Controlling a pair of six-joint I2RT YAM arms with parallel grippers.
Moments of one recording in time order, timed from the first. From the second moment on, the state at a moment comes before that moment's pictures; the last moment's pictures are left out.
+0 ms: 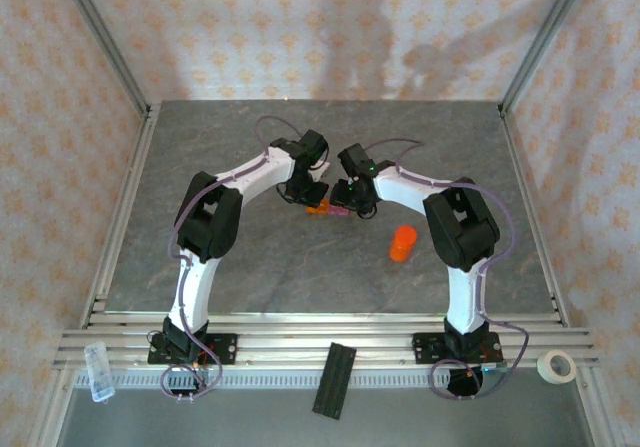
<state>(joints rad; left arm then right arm) -0.50 2.16 1.72 -0.94 0.16 -0.20 0.55 1.99 1.34 -0.52 -0.11 0.74</state>
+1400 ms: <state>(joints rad) -0.45 1.60 1.52 -0.55 -0.08 -0.26 0.32 1.71 1.52 -0.71 -0.08 0.69</state>
